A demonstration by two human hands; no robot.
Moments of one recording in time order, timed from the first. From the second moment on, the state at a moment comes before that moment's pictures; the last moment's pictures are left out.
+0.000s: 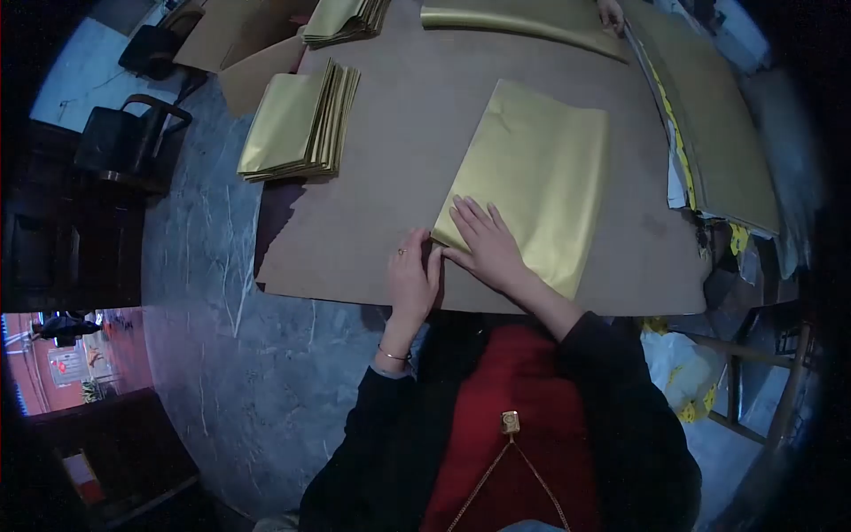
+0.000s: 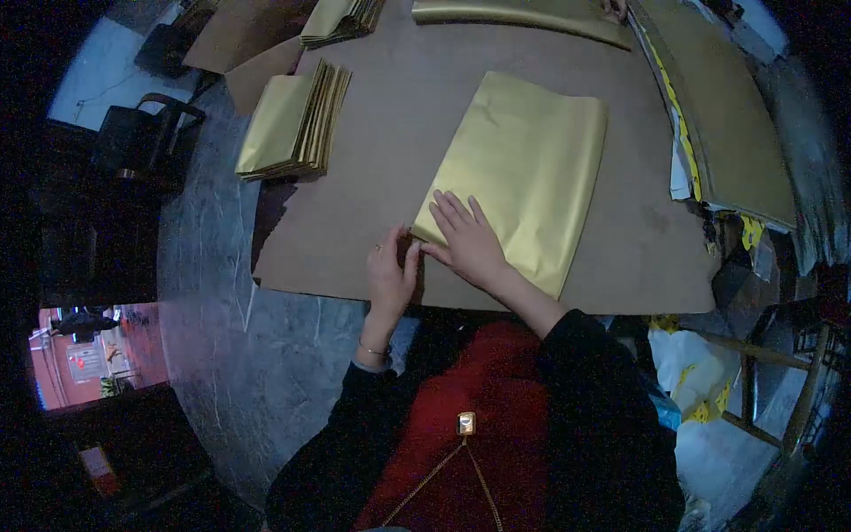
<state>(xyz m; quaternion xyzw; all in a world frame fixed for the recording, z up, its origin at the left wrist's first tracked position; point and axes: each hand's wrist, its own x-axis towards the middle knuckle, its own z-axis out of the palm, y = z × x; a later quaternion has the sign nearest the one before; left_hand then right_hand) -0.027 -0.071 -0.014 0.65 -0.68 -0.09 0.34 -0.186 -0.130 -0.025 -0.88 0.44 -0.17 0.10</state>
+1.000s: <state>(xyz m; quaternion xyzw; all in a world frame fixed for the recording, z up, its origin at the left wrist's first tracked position) -0.026 -0.072 -0.014 0.61 -0.74 -0.04 0.28 -0.187 -0.130 -0.026 -0.88 0.43 -0.19 0.11</state>
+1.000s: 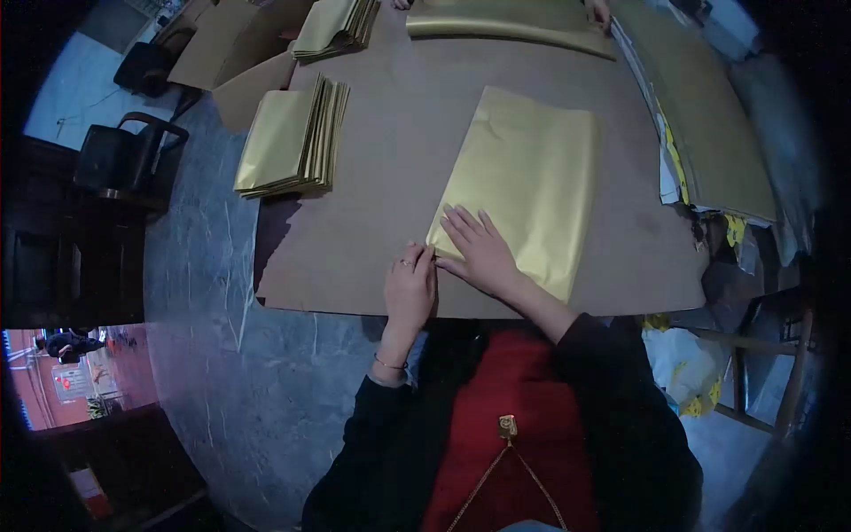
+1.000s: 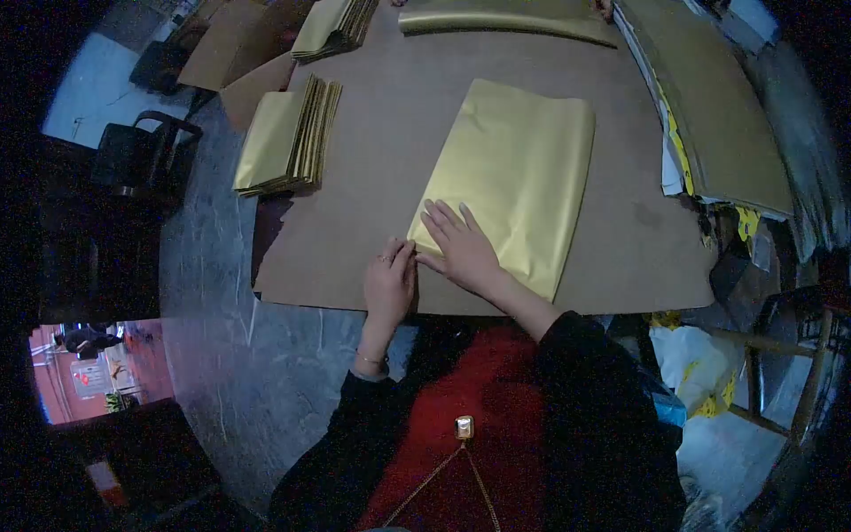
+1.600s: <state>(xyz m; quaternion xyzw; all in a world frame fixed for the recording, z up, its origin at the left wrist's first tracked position) -0.020 -0.097 -0.017 0.54 -0.79 -0.08 0.29 -0.188 -0.128 -0.027 -0.88 0.43 -0.18 0.11</state>
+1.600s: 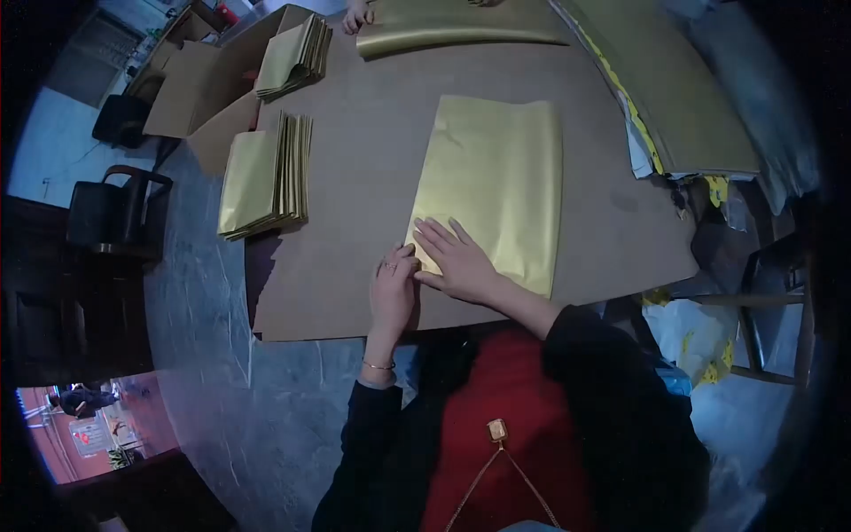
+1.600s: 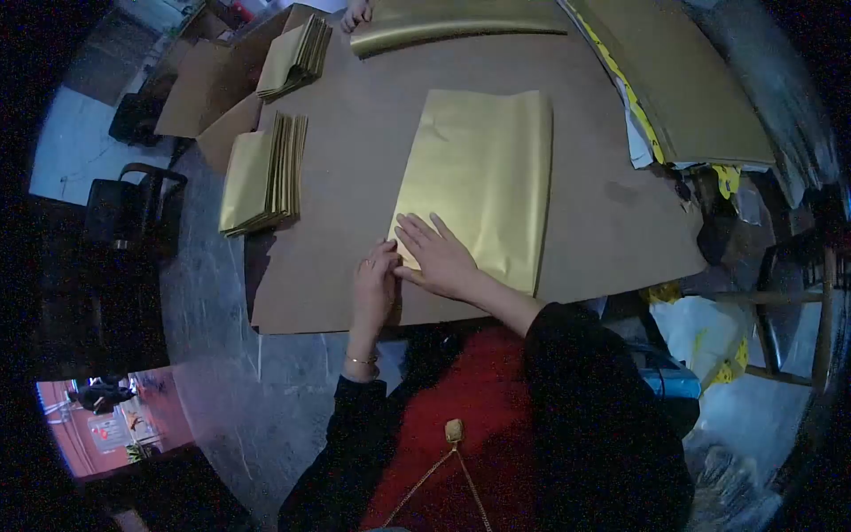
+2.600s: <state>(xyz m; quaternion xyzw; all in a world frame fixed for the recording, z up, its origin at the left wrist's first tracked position) -0.080 -0.090 -0.003 0.62 -0.78 -0.02 0.07 -0.220 -0.107 -0.021 -0.82 0.50 -0.21 0.16</state>
